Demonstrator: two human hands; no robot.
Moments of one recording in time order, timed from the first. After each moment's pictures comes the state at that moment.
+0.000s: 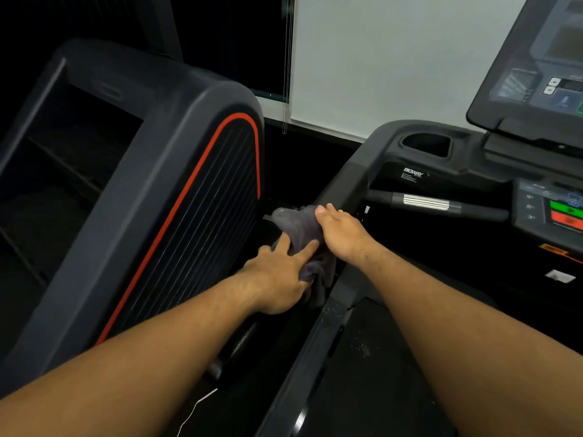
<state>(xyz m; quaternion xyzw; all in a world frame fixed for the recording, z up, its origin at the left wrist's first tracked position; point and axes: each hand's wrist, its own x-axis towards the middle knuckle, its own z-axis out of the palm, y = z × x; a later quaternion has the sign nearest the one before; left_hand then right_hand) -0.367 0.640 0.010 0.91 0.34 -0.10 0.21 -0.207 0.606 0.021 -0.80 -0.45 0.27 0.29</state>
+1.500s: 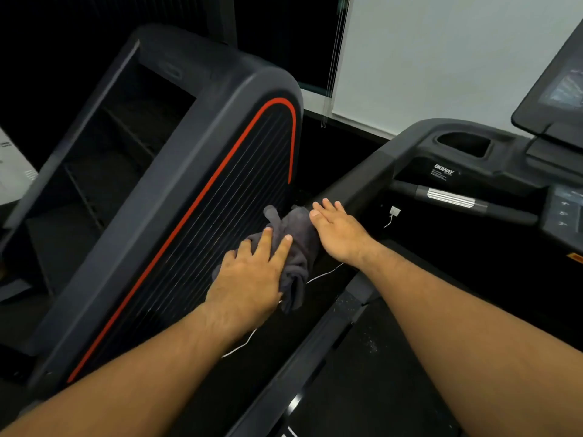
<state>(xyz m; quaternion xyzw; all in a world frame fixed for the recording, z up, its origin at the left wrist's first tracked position) -0.442 0.553 0.000 0.90 0.44 -0.06 -0.01 -0.246 0.566 0.011 -0.75 -0.57 0.25 0.20</state>
